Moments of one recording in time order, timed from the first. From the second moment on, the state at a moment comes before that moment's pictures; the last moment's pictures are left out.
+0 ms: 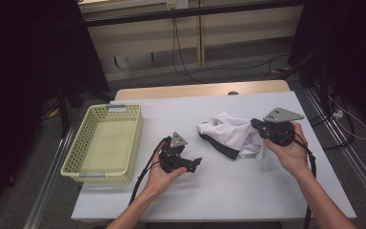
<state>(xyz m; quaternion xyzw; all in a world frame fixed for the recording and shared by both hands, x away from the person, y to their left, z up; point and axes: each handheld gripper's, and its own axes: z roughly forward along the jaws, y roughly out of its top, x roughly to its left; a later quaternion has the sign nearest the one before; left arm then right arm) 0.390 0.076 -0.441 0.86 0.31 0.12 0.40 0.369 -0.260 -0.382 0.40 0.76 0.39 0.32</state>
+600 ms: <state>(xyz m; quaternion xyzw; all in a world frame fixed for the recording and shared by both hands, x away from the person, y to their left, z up) 0.391 0.078 -0.444 0.86 0.30 0.12 0.39 0.364 -0.243 -0.392 0.34 0.80 0.38 0.31</state>
